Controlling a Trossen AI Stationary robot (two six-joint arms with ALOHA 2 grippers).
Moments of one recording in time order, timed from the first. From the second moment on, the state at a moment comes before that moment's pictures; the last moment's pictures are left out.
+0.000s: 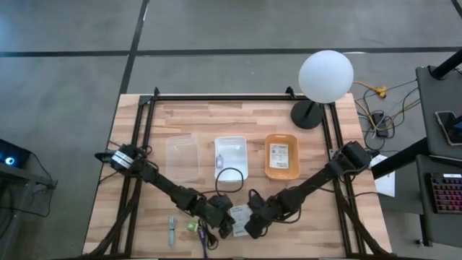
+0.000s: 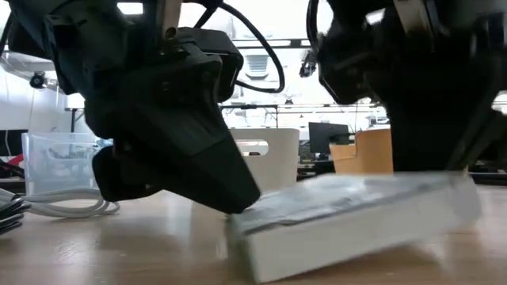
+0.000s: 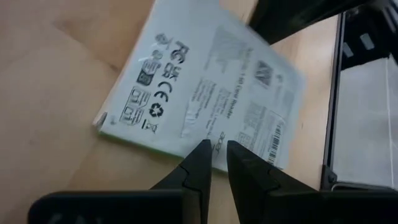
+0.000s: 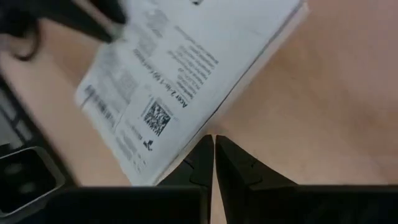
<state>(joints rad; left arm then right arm) -0.54 1.98 1.07 0.18 -0.16 -1.11 0.54 1.97 1.22 -0.36 0.03 1.35</state>
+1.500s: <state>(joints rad) -0.56 1.98 1.06 0.12 -0.15 -1.09 0.51 1.97 1.36 -0.28 0.02 1.20</state>
